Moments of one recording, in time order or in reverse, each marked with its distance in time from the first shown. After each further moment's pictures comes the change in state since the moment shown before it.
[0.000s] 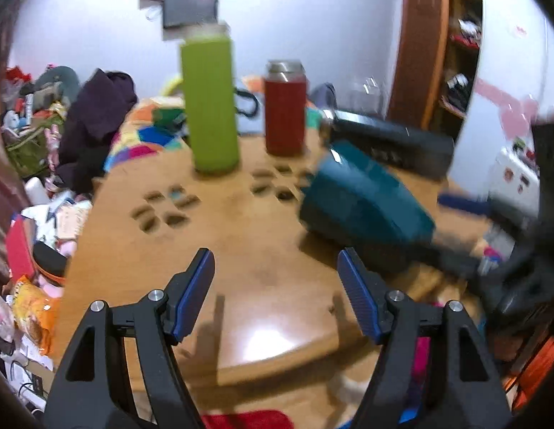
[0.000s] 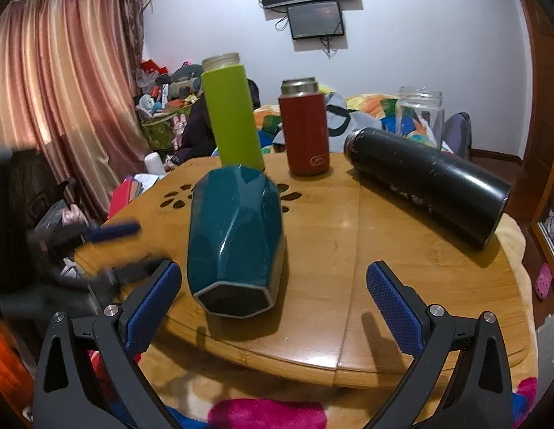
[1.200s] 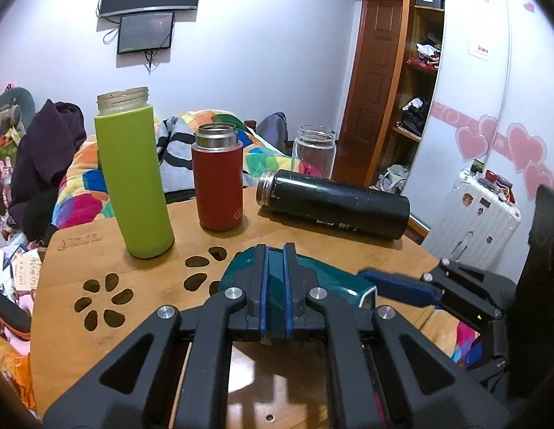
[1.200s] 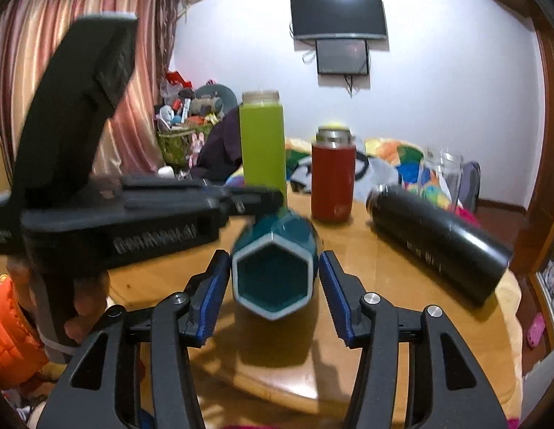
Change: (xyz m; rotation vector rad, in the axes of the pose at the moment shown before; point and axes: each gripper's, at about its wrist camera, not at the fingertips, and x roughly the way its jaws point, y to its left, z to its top) left arm 0.025 -0.030 0.063 0.048 -0.076 -0.219; right arm -0.015 0.029 0.017 -0.139 -0.152 0.007
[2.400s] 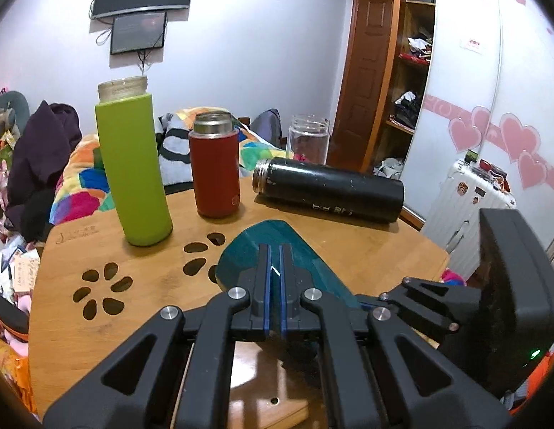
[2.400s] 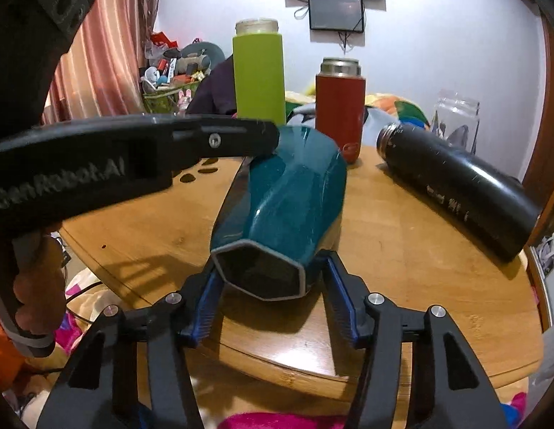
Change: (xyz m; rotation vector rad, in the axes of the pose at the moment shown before) left arm -0.007 0.003 -0.014 0.033 0.003 -0.019; right arm 0.032 0.010 -0.027 0.021 0.187 -0.050
